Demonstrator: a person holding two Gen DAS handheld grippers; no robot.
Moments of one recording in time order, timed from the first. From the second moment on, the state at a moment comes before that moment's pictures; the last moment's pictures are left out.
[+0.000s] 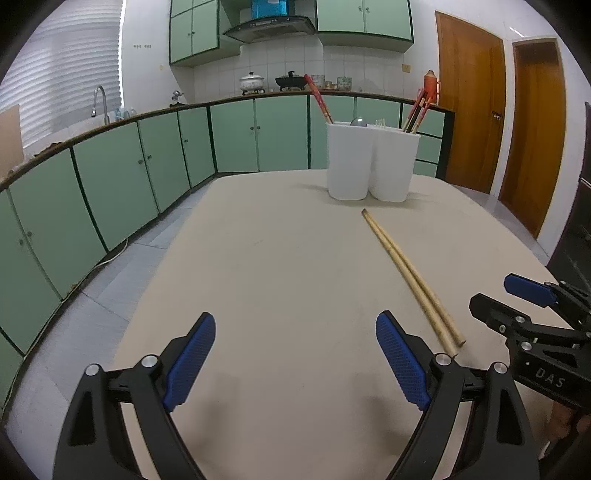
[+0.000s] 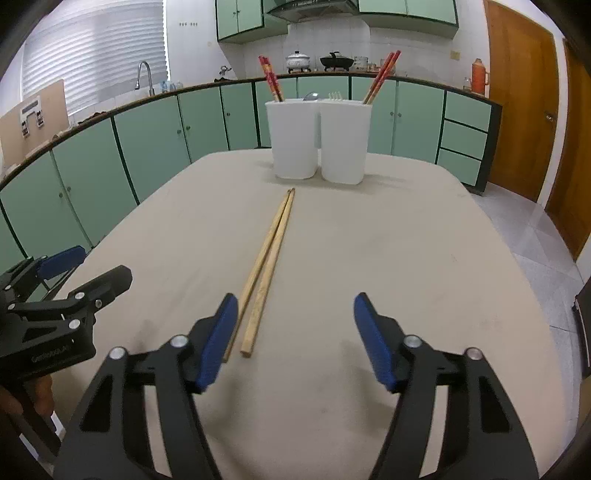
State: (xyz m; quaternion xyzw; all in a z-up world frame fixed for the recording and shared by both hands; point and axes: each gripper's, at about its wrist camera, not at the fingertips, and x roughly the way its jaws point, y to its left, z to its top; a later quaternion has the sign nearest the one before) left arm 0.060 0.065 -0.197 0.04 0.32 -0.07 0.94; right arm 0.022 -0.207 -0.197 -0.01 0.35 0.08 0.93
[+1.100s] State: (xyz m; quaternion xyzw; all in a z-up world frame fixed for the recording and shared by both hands) left arm 0.061 0.043 -0.192 0.04 0.31 -0.08 0.95; right arm 0.028 -0.234 -0.200 0.03 0.37 0.07 0.93
